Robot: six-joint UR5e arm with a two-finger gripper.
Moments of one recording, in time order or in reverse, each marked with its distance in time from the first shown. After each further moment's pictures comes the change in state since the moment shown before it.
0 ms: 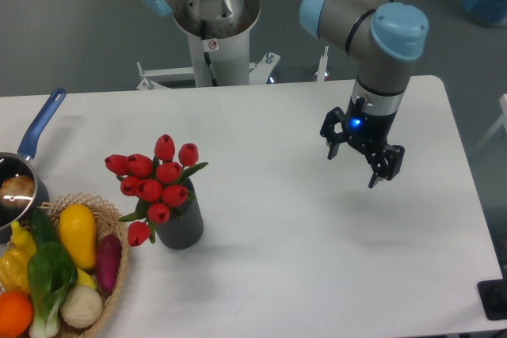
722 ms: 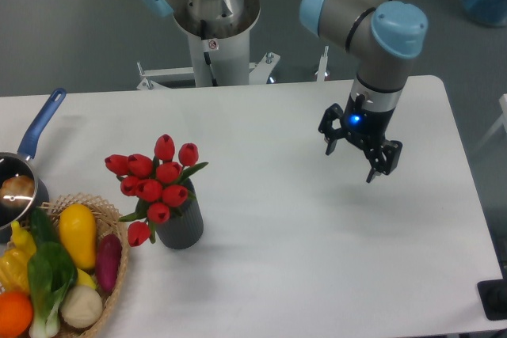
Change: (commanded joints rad) arm -0.003 0.087 -0.126 -0.002 -0.002 -0.015
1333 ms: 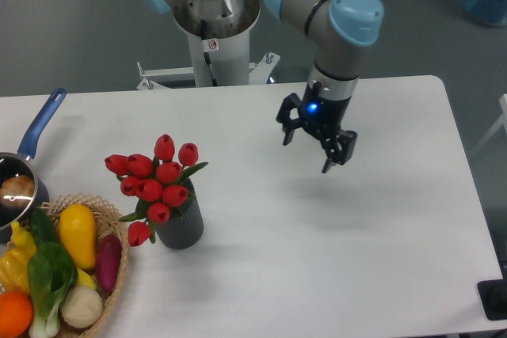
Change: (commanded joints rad) arm -0.112 0.063 -0.055 -0.006 -0.133 -0.109
